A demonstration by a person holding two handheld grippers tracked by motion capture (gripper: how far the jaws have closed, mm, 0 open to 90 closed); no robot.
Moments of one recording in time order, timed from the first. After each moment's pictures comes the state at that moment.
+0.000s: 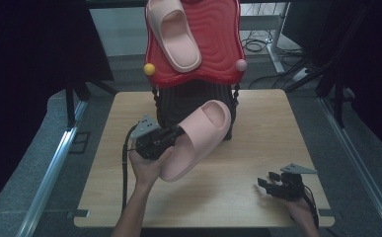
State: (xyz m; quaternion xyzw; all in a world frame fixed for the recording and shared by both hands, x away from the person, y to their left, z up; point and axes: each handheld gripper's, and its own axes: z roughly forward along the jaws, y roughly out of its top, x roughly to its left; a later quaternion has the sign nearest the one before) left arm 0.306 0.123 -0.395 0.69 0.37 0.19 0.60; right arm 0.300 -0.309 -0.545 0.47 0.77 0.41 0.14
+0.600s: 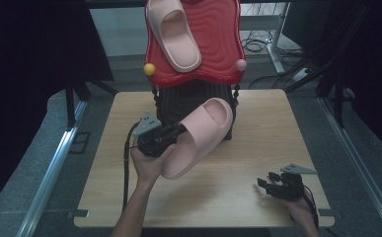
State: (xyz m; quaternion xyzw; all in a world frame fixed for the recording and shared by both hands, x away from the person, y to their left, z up) left arm 0.310 0.118 -0.390 0.69 0.37 0.19 0.60; right arm 0.301 -0.309 -0.547 0.47 0.77 0.41 0.14
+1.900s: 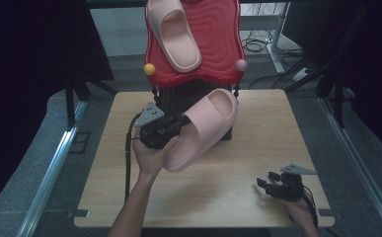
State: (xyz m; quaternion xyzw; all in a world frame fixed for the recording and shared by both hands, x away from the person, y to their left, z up) left arm 0.317 0.110 -0.365 0.69 0.36 0.20 0.60; right arm 0.301 -0.309 -0.548 0.47 0.77 0.41 0.14
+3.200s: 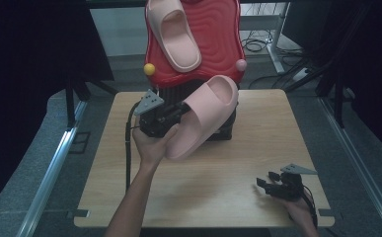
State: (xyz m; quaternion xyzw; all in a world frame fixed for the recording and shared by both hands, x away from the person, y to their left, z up) left arm 0.332 0.109 -0.341 0.67 0.36 0.22 0.61; right arm 0.301 -0.309 -0.549 0.48 0.76 0.42 0.14
